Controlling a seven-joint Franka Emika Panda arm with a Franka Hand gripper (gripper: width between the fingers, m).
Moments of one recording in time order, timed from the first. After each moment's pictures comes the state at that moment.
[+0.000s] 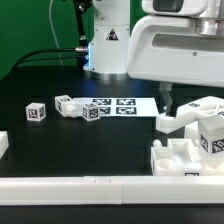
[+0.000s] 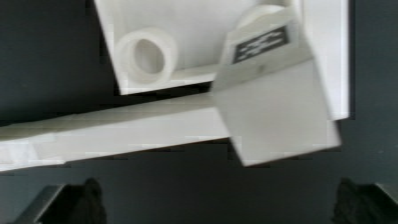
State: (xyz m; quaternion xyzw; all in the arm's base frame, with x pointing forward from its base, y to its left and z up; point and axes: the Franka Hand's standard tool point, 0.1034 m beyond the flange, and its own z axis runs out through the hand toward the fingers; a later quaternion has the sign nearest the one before) arm 0.667 0.089 0.112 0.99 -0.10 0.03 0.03
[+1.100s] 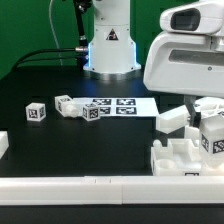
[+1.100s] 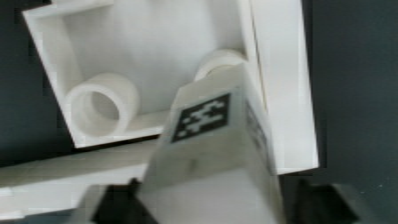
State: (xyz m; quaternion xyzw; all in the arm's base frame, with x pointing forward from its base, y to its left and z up) arm 0.654 0.108 0.092 0.99 -0.17 0.02 0.03
